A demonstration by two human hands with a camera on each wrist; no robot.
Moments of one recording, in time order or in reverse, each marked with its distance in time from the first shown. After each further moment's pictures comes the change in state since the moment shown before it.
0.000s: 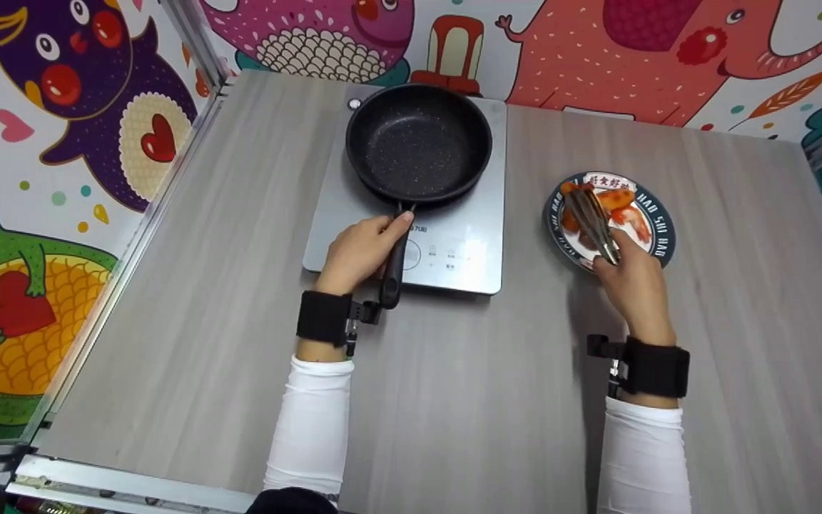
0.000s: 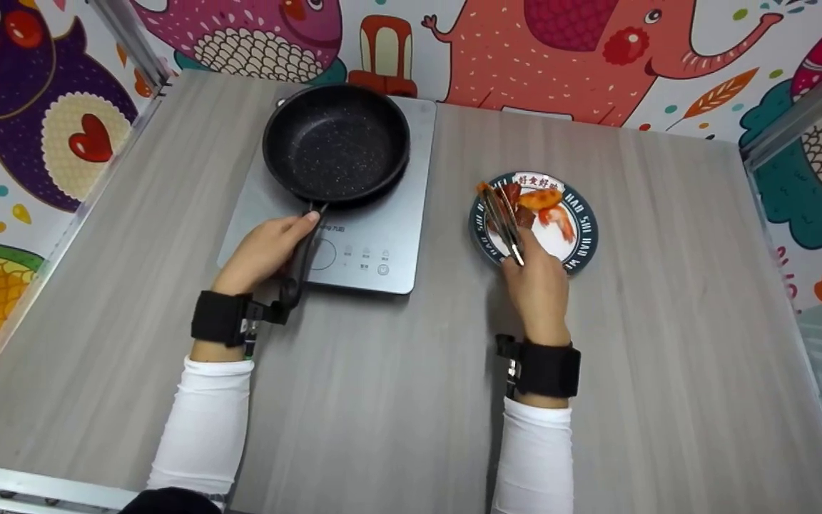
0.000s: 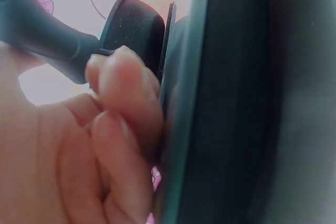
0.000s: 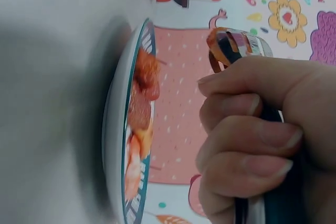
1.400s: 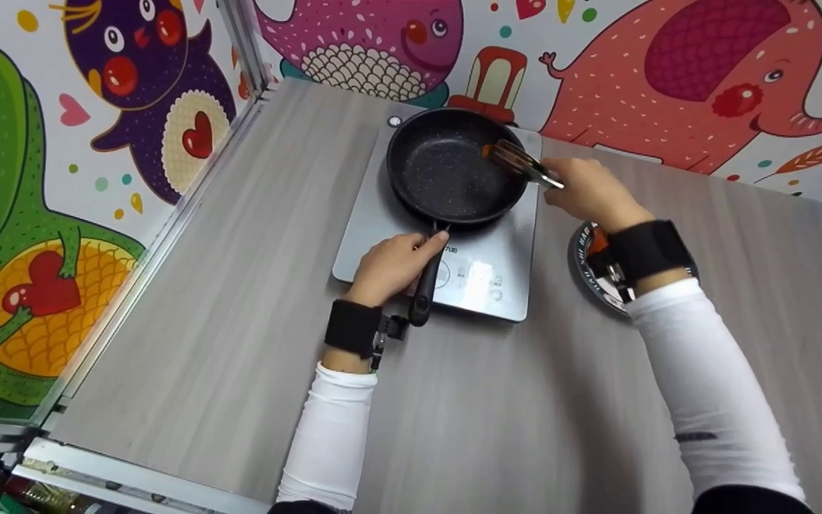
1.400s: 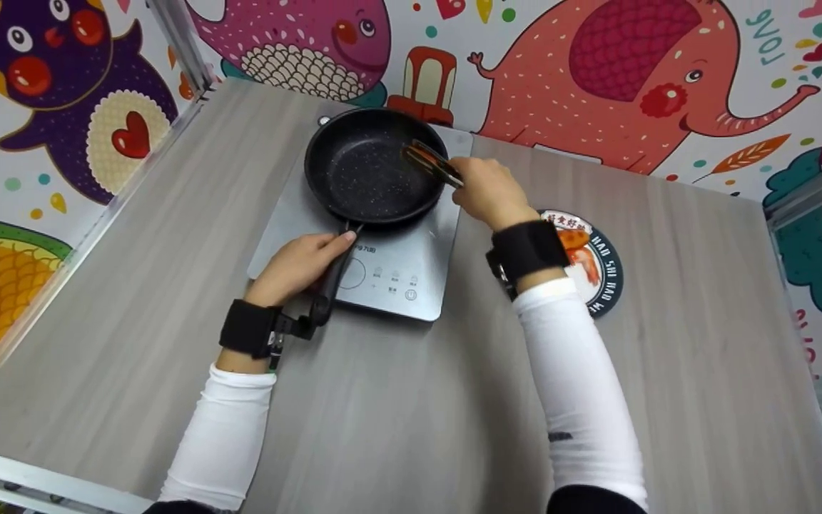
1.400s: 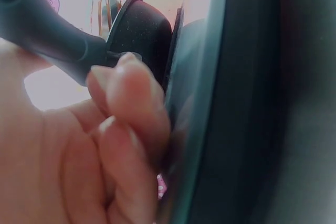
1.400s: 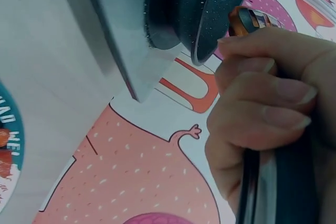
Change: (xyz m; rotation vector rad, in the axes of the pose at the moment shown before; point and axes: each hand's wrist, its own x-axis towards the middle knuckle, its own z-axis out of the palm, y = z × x) left_hand -0.001 0.000 0.001 -0.043 -0.008 0.003; right_hand 0.134 -0.132 -0.001 -0.285 -0.410 -0.408
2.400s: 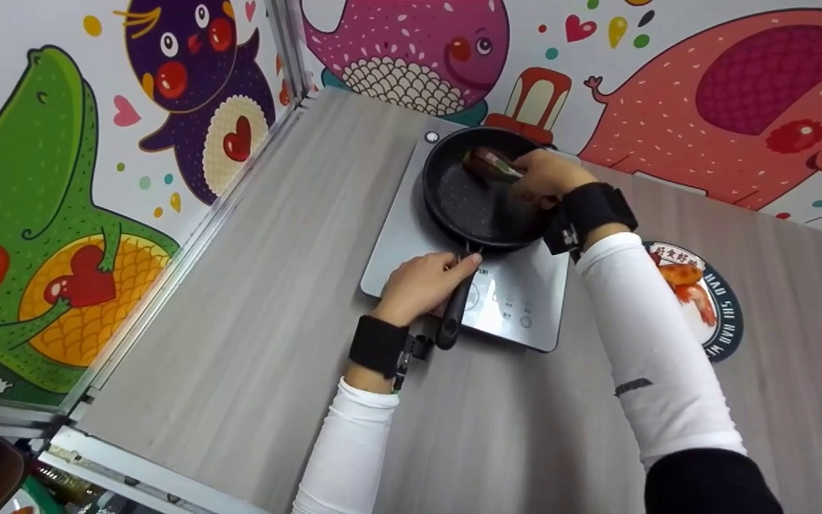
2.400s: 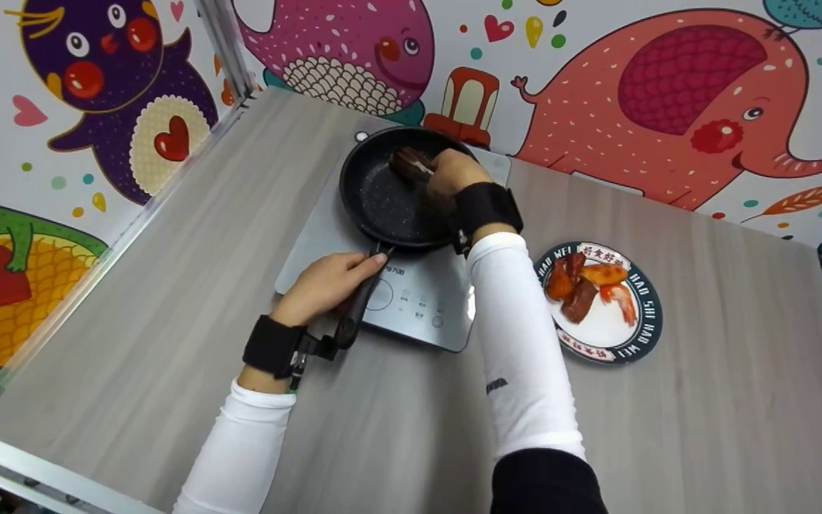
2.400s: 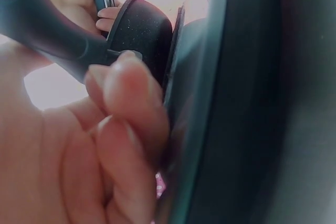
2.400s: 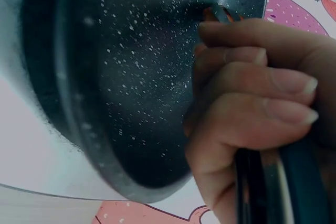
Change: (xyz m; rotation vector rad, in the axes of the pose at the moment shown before) left_hand 0.000 0.001 -0.002 0.050 0.033 -0.005; right_hand 0.107 -0.042 0.014 0.252 -0.417 0.195
